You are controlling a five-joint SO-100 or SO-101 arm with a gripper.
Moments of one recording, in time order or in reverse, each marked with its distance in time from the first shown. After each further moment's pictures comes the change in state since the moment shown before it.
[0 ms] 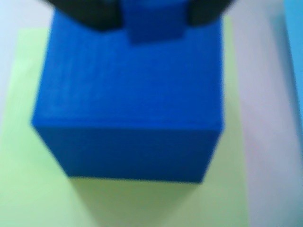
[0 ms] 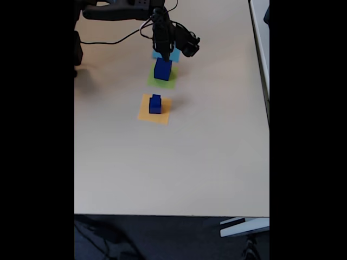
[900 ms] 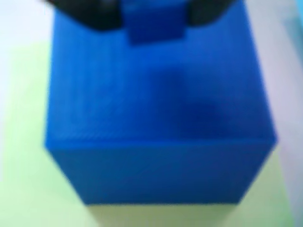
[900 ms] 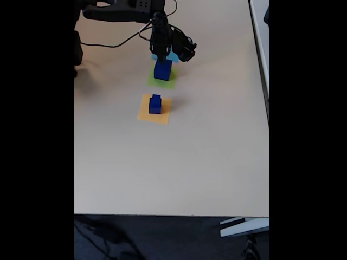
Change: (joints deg) arm 1.6 0.1 4.3 -1.5 1.8
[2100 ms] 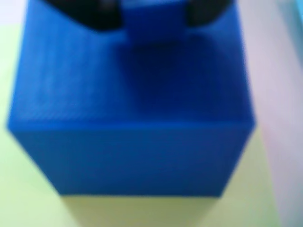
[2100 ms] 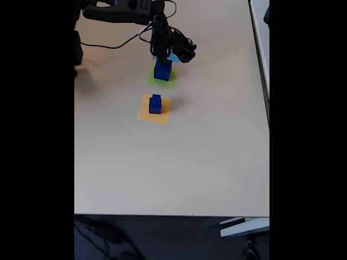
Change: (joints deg) arm -1.1 0.0 3.4 -3.5 0.2
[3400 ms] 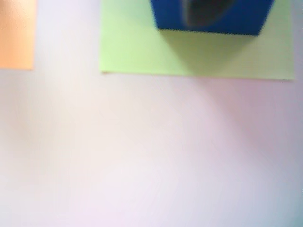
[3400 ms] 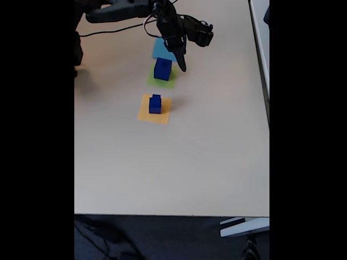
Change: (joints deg) arm 5.8 -4.6 -23.7 1.5 -15.2
